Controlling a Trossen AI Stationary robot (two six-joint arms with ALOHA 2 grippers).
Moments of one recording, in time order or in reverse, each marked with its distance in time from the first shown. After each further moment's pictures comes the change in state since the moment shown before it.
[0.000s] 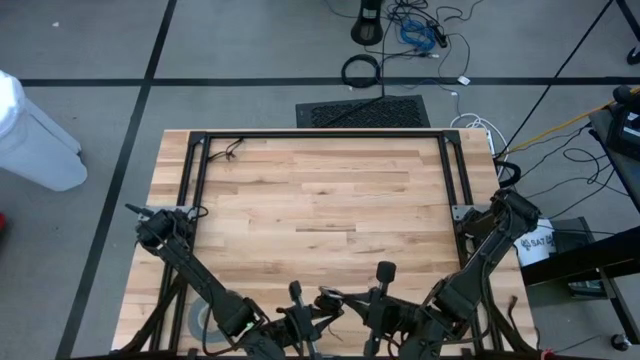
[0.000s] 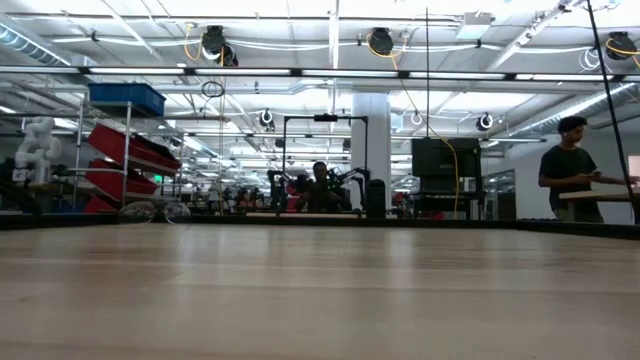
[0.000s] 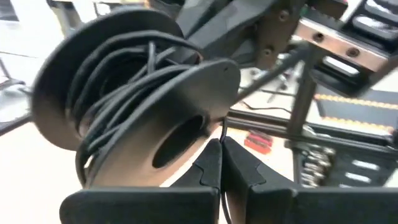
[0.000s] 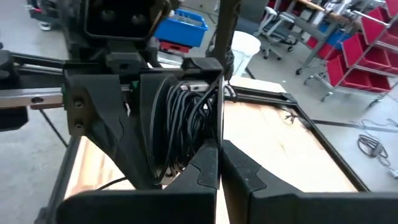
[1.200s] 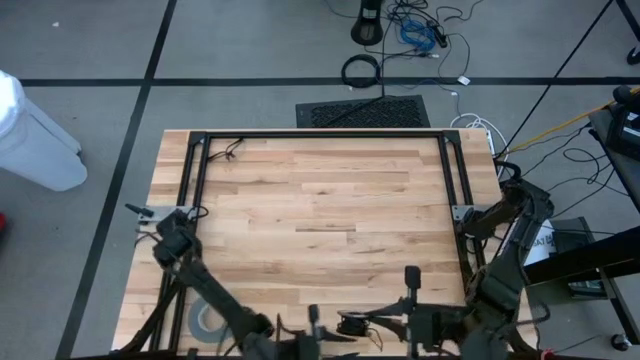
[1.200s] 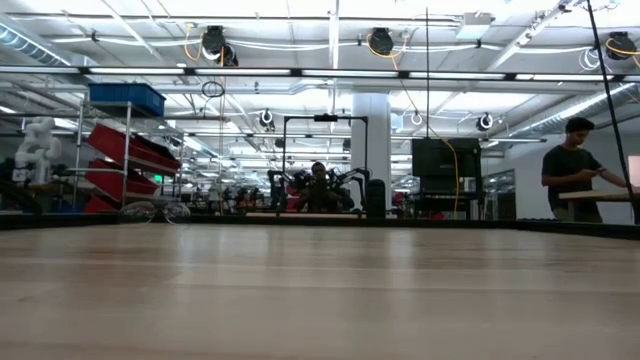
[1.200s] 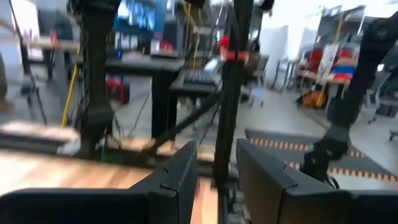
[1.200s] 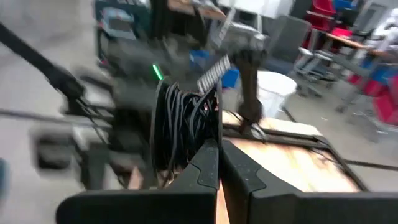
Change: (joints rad) left arm -0.027 0.172 -0.001 0.649 0.188 0.339; right arm 0.114 -0.129 0.001 0.148 -0.024 -0.172
